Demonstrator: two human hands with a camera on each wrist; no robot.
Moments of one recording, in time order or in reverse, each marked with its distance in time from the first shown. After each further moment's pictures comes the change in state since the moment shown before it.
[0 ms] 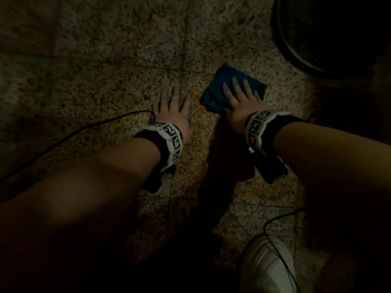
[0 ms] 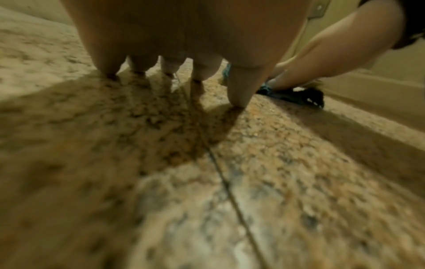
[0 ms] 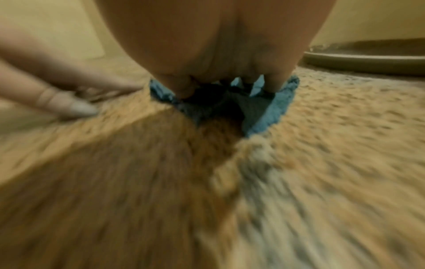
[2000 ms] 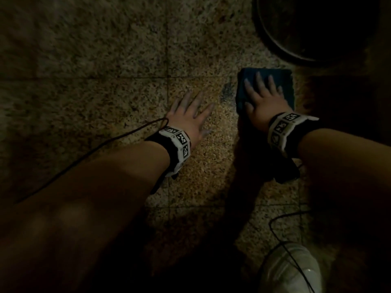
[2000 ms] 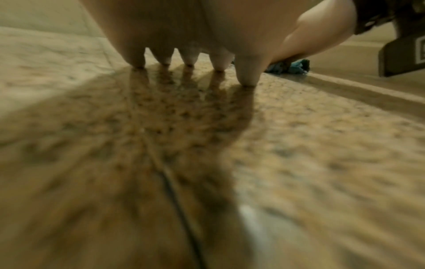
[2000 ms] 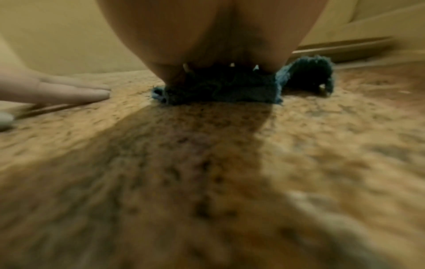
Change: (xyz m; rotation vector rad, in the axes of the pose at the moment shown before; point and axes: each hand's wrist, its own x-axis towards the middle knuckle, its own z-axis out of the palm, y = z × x) left_hand 0.013 0.031 -0.005 0.242 0.069 0.301; right_hand -0.008 0.065 0.011 0.119 0.118 0.122
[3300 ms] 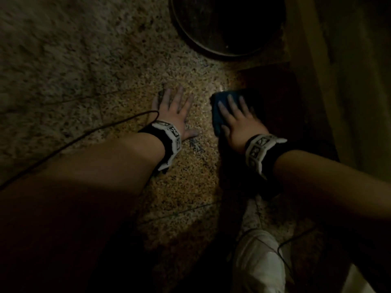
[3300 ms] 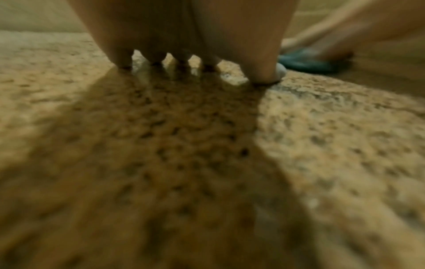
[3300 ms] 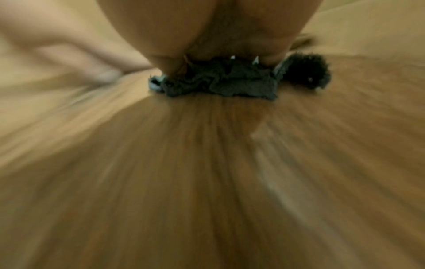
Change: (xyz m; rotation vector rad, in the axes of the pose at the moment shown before) left_hand 0.058 0.084 -0.041 0.073 -0.074 0.028; right_hand -0.061 0.072 0.035 0.050 -0.045 0.077
